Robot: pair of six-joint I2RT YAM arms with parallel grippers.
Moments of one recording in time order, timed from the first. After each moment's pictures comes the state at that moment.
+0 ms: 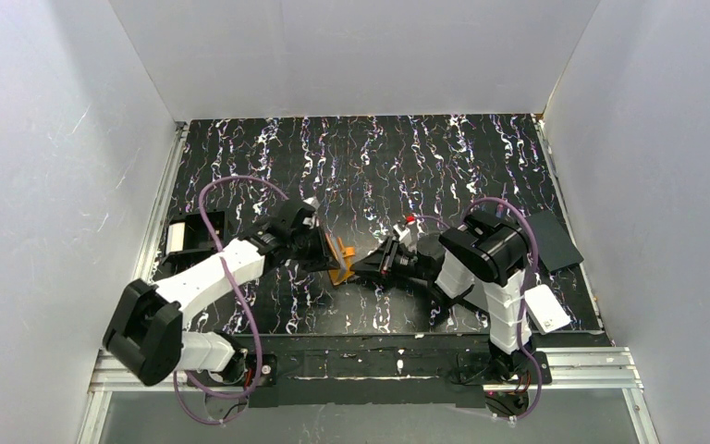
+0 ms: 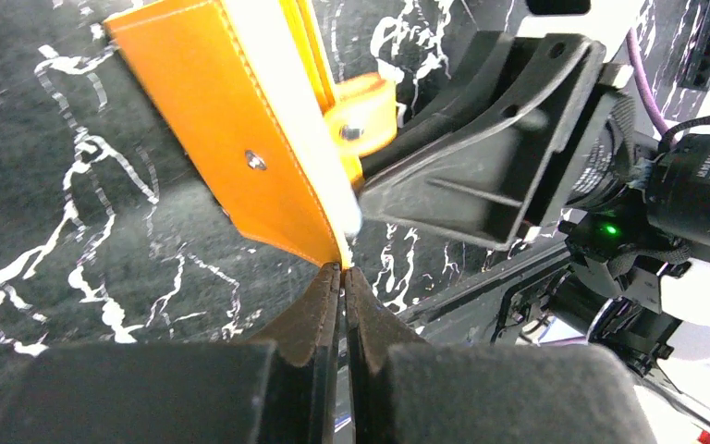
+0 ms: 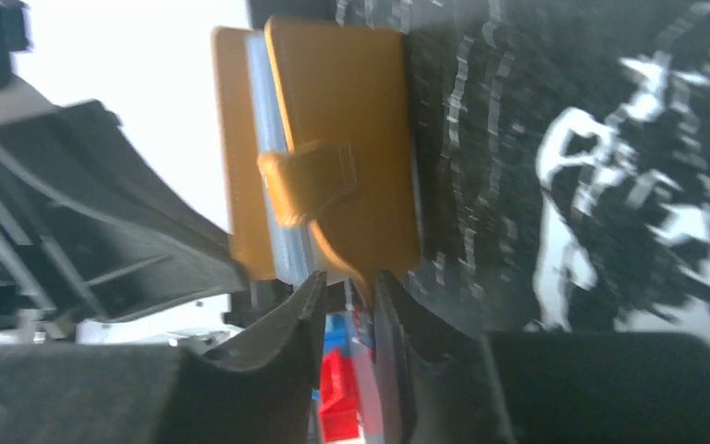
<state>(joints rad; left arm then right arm) -0.62 1.28 0.78 -0.42 0.21 -0.82 0.69 2.07 0.45 1.46 -0.59 1.47</state>
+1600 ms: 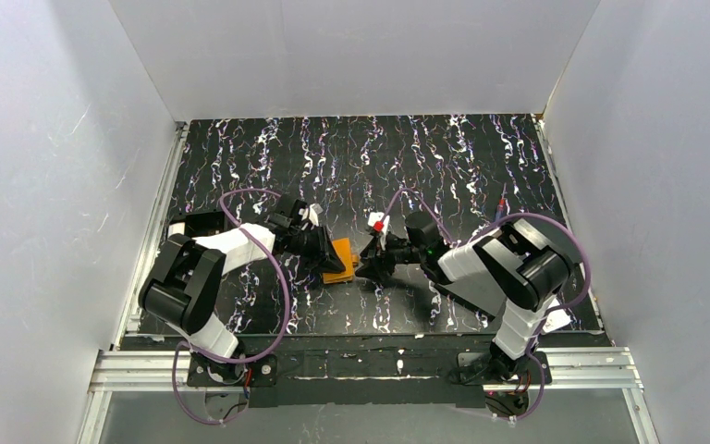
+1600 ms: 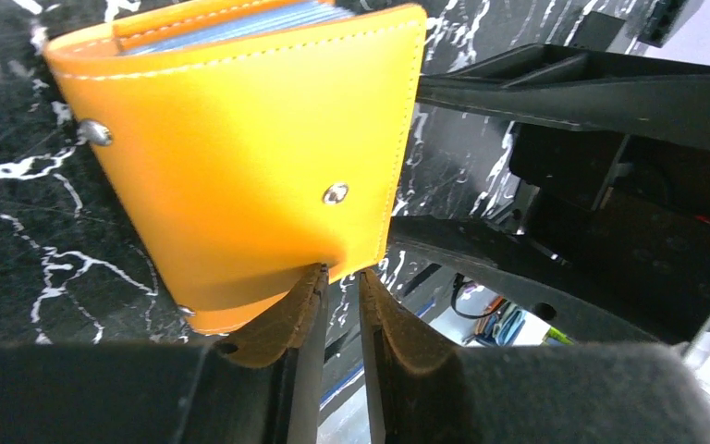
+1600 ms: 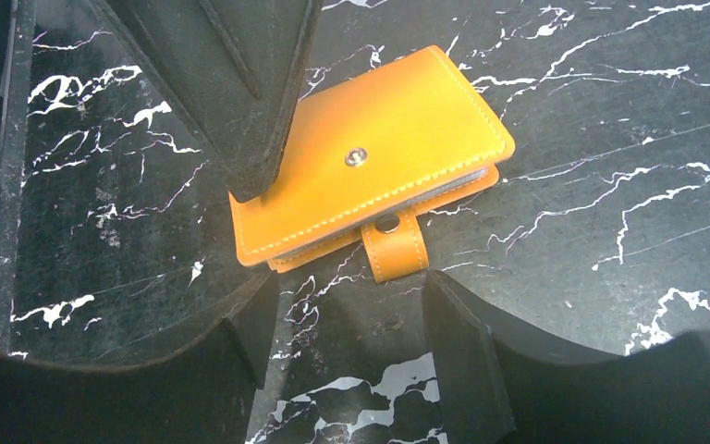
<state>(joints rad) -0.45 1.61 0.80 -0.24 0.61 -0.76 0.68 1.79 0.60 0.73 -0.72 -0.13</state>
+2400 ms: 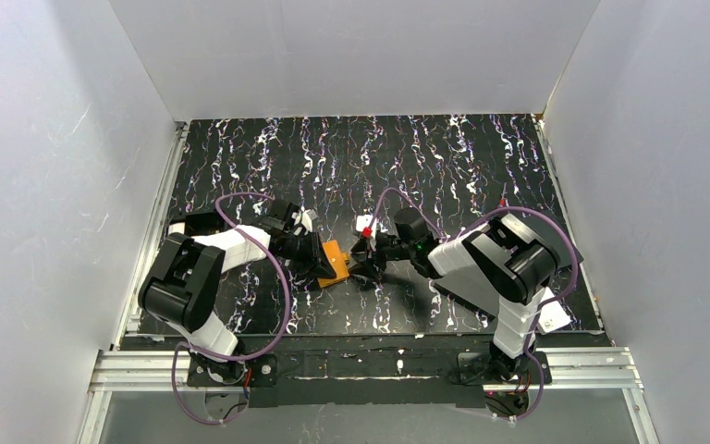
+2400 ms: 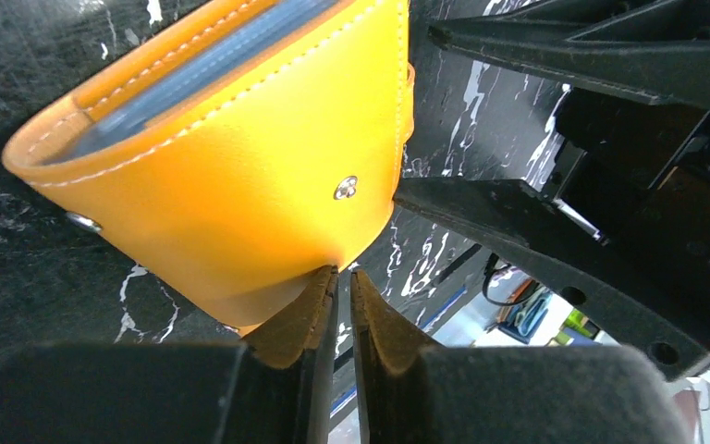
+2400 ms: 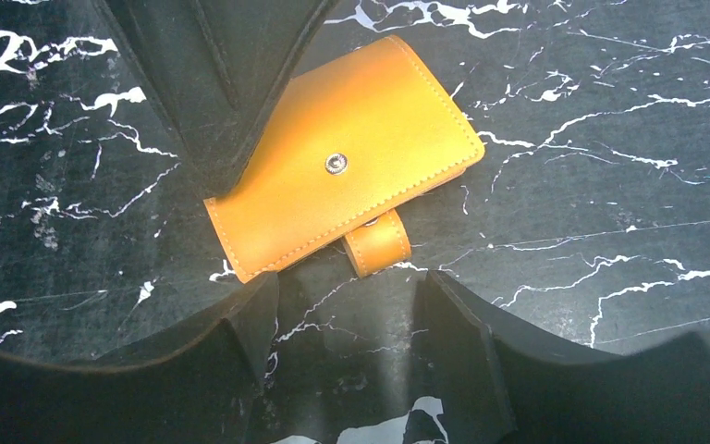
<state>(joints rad) -0.40 1.62 0.74 -0.26 0.62 -0.66 0.71 1.86 0.70 0.69 -0.73 -0.33</state>
